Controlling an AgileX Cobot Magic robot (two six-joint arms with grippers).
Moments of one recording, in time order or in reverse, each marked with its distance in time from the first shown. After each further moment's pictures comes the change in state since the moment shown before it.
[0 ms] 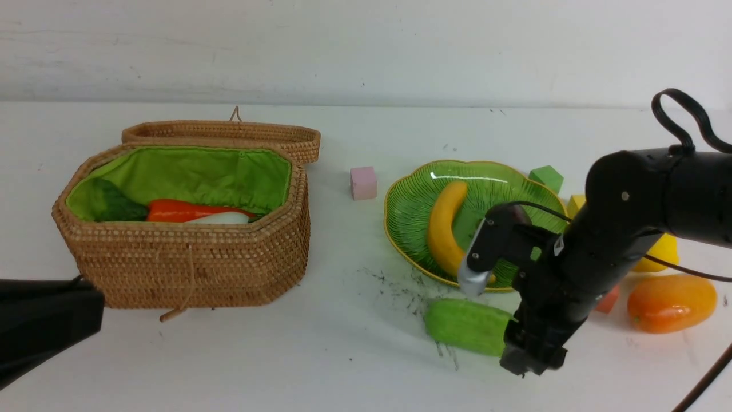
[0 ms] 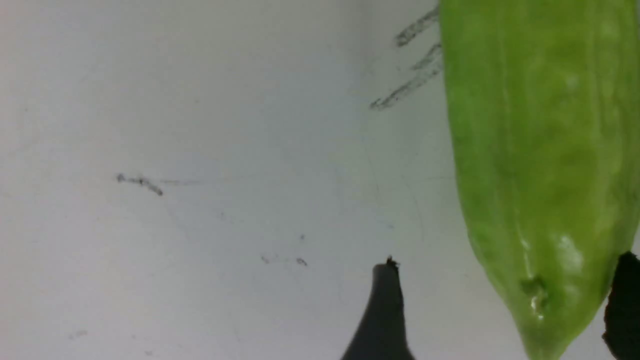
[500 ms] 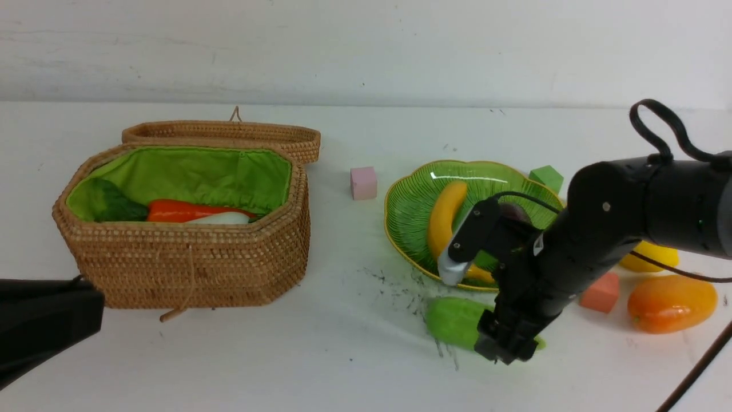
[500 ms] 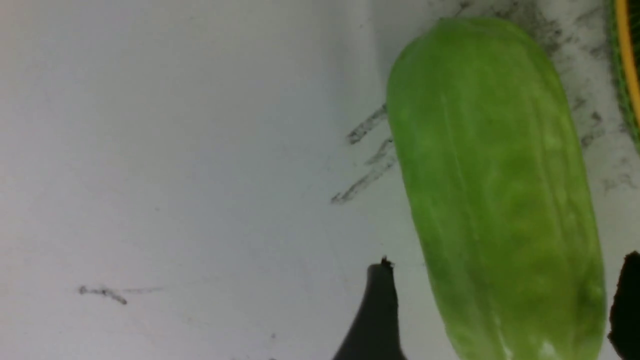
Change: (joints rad) right arm 0.036 0.037 0.000 -0.003 -0.135 0.053; left arm 0.000 0.000 0.000 0.000 0.000 0.000
